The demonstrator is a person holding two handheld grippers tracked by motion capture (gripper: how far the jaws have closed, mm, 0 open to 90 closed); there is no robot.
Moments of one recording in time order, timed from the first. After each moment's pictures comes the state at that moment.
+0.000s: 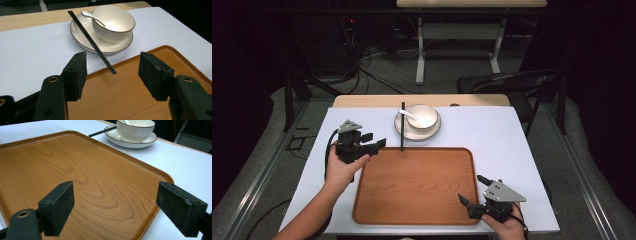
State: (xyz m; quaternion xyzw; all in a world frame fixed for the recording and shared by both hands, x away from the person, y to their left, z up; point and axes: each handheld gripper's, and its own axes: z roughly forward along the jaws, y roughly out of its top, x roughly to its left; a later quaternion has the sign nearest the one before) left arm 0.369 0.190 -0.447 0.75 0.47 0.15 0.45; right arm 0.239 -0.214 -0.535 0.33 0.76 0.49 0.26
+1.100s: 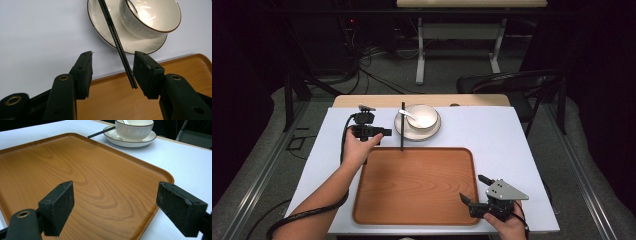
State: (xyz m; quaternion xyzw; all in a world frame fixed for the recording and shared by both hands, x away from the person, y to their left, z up) left arm 0.448 0.167 -0.469 0.73 0.59 0.06 0.34; right arm 0.242 -0.219 -0.535 0.35 0.76 0.50 0.25
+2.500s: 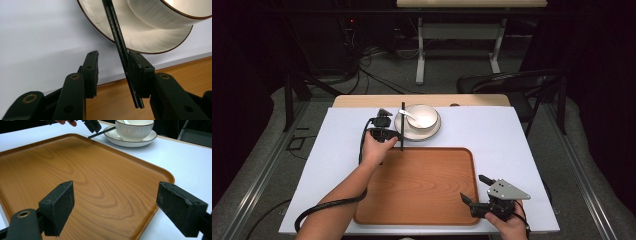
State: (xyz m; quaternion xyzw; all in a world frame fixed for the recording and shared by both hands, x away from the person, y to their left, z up) left arm 0.473 0.128 -0.510 0.74 0.61 0.05 0.28; right arm 0.243 -0.222 -0.535 0.35 0.75 0.50 0.24
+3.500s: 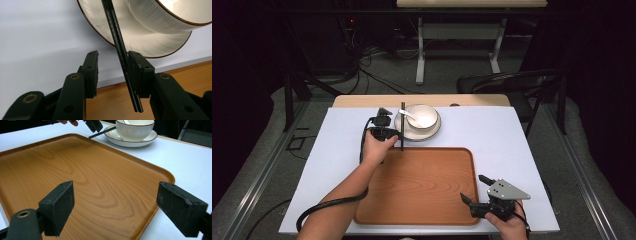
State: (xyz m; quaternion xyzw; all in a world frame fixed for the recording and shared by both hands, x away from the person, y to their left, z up) left arm 0.477 0.127 -0.510 0.74 0.61 0.04 0.28; right arm 0.243 -0.222 -0.535 0.35 0.75 0.50 0.24
